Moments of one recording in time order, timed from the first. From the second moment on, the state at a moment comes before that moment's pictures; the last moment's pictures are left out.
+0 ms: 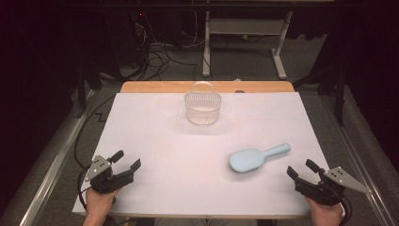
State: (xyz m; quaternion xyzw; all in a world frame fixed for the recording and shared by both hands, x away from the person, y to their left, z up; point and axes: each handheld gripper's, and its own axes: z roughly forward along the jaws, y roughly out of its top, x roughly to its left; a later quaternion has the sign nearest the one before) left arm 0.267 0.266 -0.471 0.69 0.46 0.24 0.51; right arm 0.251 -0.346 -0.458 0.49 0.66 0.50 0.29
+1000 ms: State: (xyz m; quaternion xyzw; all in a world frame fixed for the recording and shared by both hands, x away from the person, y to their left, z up) left arm 0.267 0.268 -0.471 0.69 0.46 0.24 0.51; right arm 0.249 -0.342 -0.455 0.48 0.66 0.50 0.29
